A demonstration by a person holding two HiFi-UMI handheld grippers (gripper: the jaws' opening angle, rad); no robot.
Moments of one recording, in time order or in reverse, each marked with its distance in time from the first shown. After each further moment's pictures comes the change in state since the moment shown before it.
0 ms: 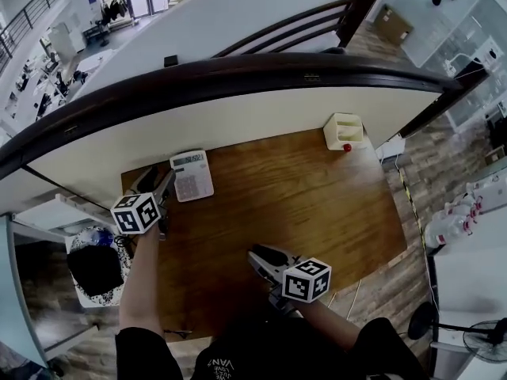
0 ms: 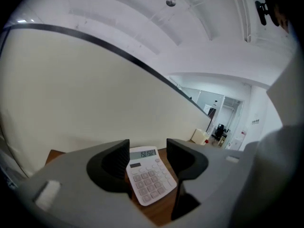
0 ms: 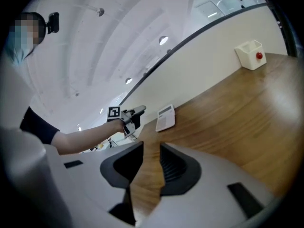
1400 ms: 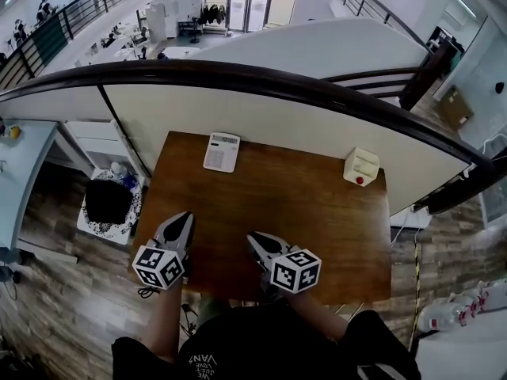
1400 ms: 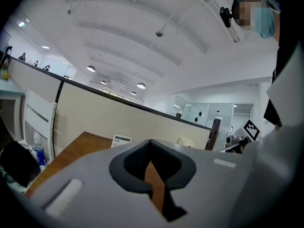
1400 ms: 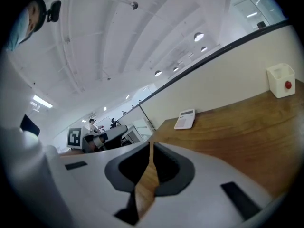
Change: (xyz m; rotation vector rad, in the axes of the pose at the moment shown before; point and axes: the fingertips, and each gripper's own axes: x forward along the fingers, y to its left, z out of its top) left arm -0.205 -0.216 -0.089 0.019 -0.296 0.207; right arm -0.078 0.028 -0.002 -0.304 0.079 0.261
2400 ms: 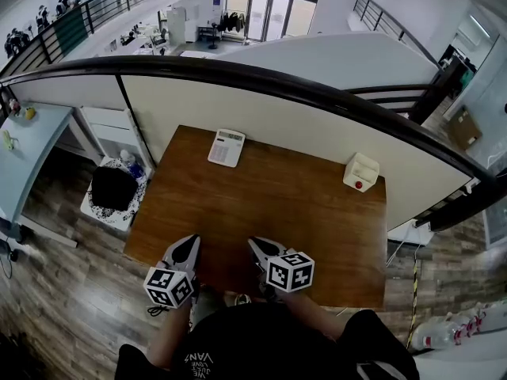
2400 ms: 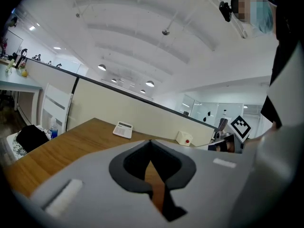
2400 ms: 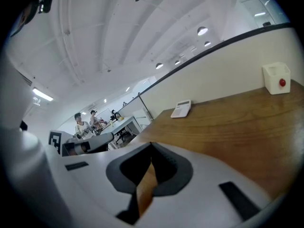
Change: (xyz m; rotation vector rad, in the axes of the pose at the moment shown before) left arm -0.057 -0.064 -0.067 -0.062 0.020 0.123; right arm -0.031 -0.012 -0.046 -0.032 0.098 -0.004
